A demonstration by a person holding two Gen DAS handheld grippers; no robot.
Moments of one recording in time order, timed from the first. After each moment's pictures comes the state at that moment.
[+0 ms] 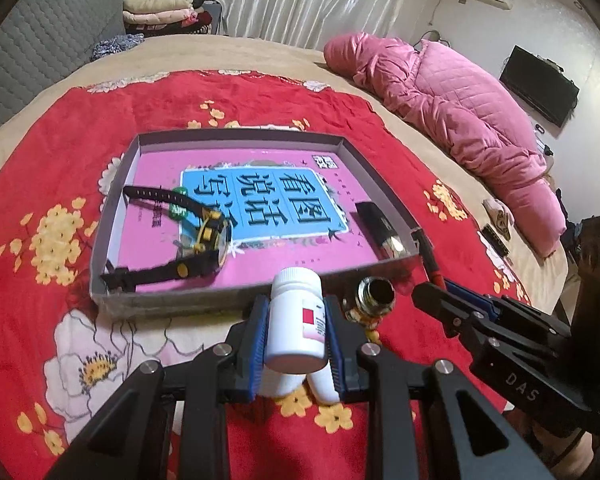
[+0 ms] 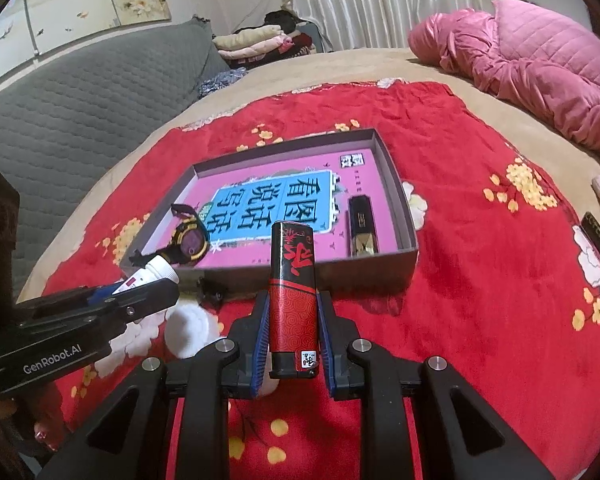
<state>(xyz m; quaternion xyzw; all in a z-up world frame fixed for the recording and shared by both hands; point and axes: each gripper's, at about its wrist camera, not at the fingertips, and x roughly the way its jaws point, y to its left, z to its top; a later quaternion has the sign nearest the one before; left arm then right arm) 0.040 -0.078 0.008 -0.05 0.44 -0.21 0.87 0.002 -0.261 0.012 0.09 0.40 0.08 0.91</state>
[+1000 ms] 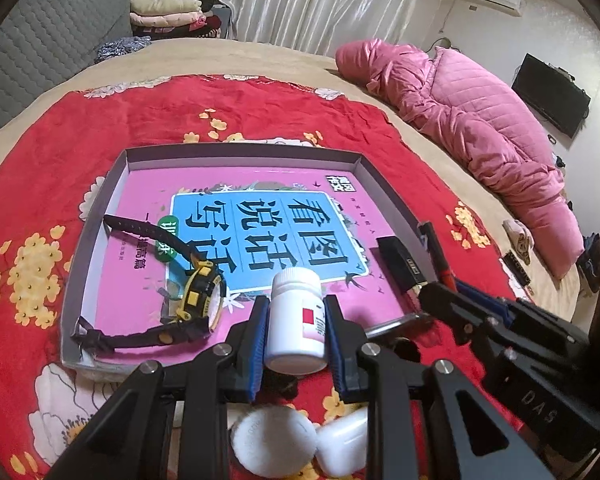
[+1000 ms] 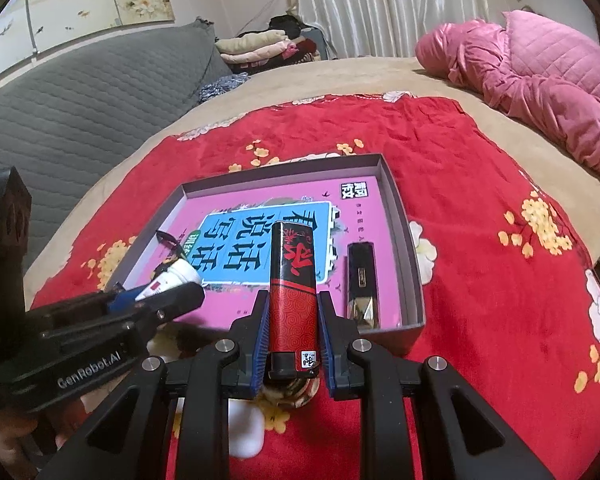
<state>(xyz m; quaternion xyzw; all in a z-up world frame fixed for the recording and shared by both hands) 0.087 -0.097 -0.007 -0.06 0.44 -0.19 0.88 0.052 -0.264 0.011 0.08 0.39 0.08 0.92</state>
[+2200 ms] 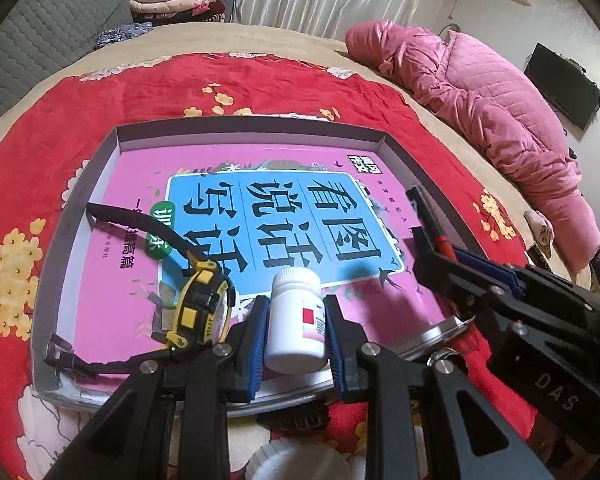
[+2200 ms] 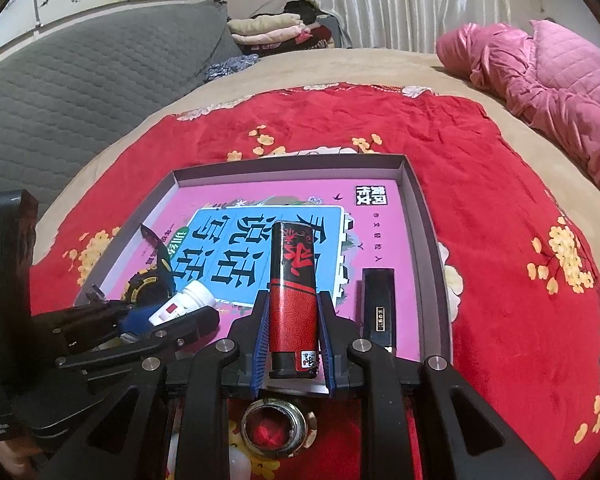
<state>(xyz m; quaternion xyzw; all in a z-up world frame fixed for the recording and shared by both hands) 0.114 -0.103 -0.038 -0.05 0.46 -0.18 0.87 0.098 -0.252 -0.007 0.04 0.41 0.10 0.90</state>
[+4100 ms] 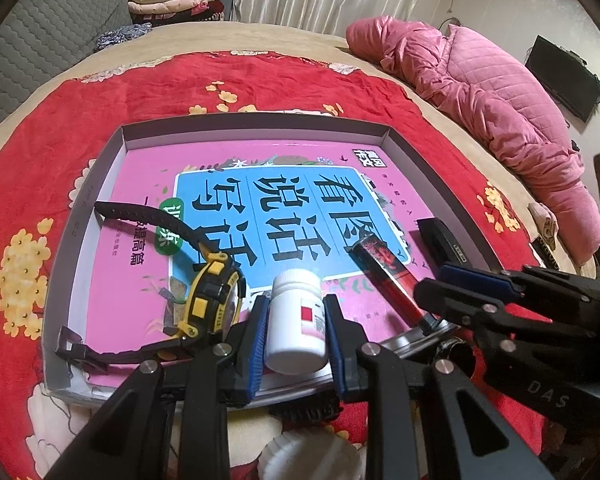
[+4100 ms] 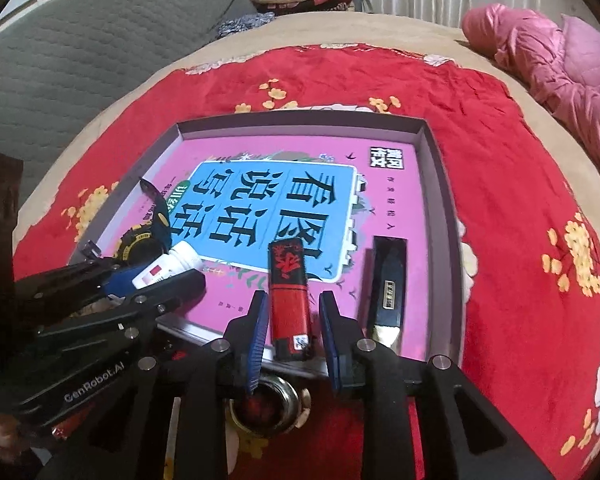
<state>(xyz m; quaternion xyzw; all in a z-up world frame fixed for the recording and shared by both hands) 0.110 -0.101 -0.039 -0.03 0.46 -0.17 0.87 0.104 -0.250 -0.018 0.01 0.48 0.12 0.87</state>
